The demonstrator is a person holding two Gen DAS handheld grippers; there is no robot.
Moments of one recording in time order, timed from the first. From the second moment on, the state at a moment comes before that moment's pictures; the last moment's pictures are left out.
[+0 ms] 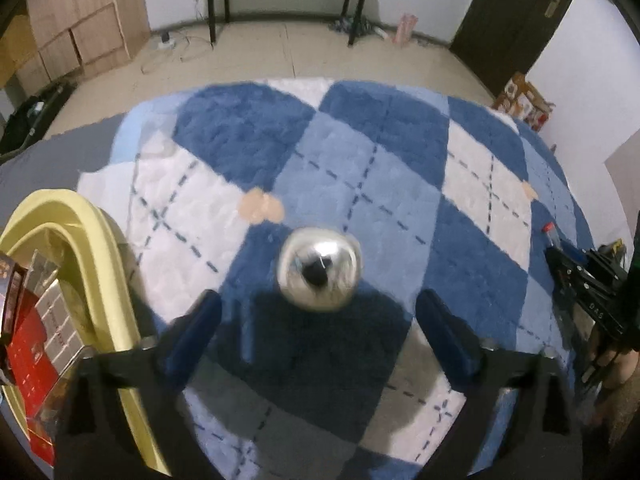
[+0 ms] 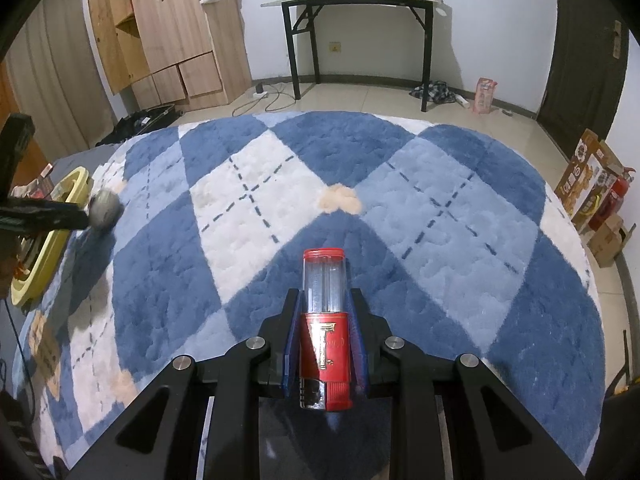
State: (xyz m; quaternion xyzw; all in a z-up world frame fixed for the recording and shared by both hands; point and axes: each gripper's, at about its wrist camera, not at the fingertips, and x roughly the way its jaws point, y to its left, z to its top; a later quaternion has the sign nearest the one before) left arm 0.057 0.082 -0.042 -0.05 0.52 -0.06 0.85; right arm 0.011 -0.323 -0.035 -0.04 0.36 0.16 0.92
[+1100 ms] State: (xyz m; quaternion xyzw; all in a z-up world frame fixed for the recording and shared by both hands) left arm -0.012 0.192 0.064 -0.01 0.45 0.02 0.89; right arm -0.054 -0.198 0.057 -0.09 0.28 0.32 0.90
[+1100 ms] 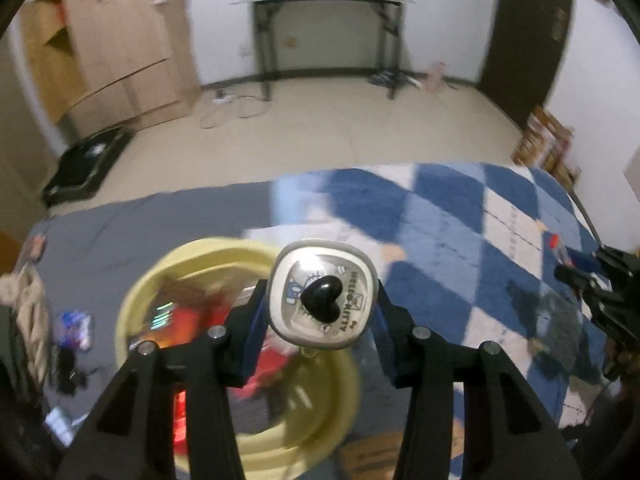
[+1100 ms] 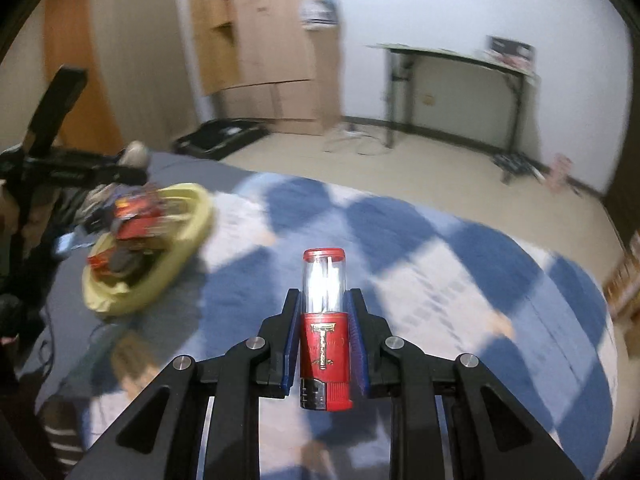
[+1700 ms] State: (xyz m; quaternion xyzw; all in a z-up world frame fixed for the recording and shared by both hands) left arm -0.110 0.332 0.026 -0.08 0.46 0.08 0.88; right arm -0.051 -0.015 0.070 -0.12 0.30 0.44 0.84
